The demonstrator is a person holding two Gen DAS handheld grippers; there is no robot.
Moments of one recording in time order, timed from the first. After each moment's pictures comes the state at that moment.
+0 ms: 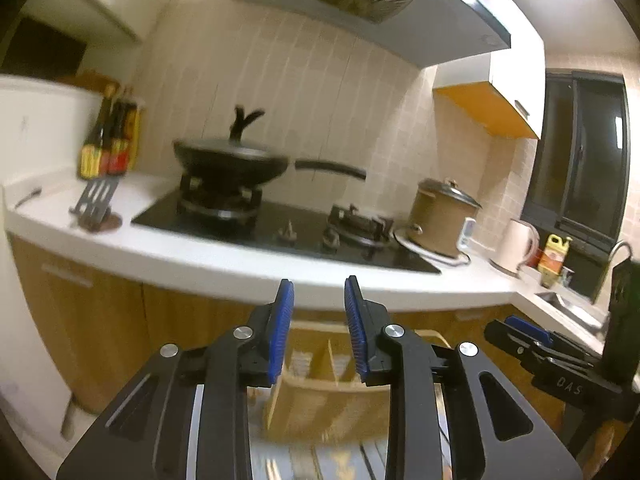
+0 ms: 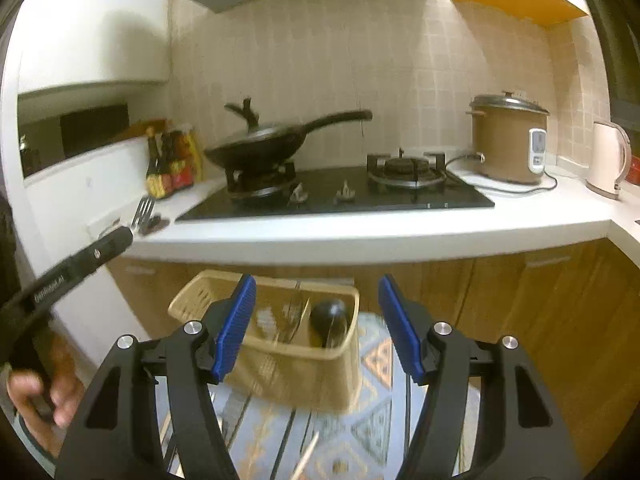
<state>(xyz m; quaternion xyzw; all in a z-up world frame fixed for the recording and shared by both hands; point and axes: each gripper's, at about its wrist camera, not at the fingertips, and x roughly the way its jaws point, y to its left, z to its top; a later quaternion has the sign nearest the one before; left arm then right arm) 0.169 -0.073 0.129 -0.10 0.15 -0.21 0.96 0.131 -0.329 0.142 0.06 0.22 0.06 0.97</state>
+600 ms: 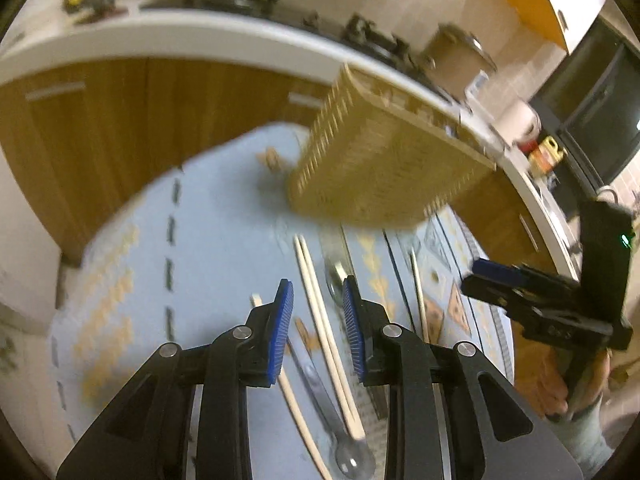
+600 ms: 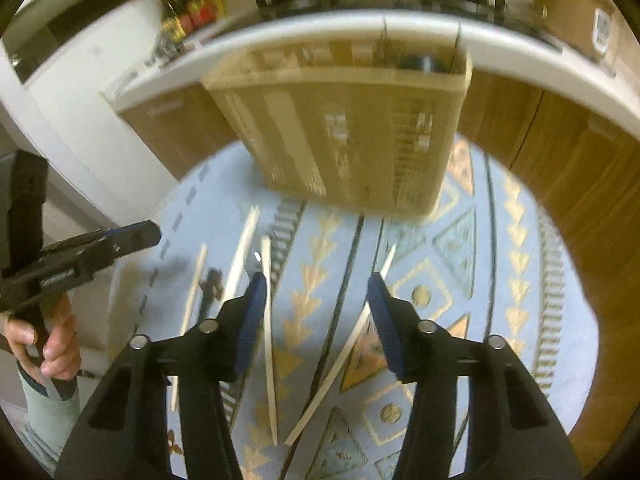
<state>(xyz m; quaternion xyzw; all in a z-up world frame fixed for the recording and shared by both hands) 0.170 -0.024 0.017 -0.09 0.47 -0.26 0.84 0.126 -0.272 0.049 0.06 0.51 0.12 0.85</state>
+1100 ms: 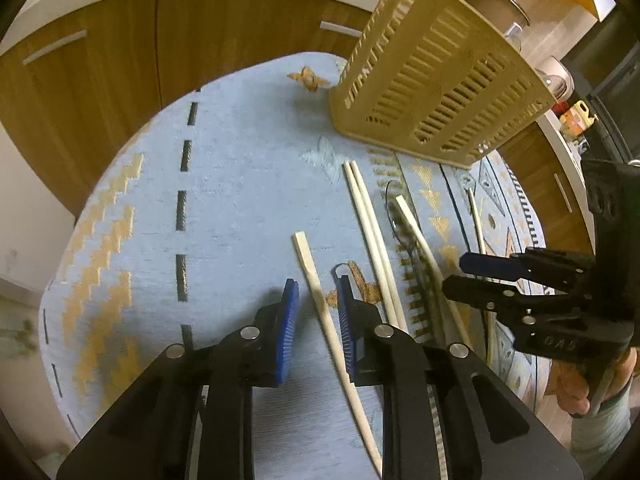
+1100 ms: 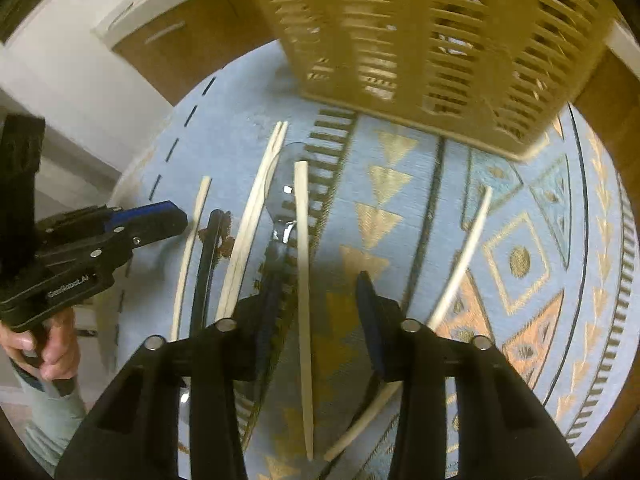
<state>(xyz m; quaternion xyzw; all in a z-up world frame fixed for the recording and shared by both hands) 0.188 -0.019 -0.037 -0.05 0.54 -0.23 0.81 0.140 -0.208 -0.014 0.02 0.59 0.15 0.79</state>
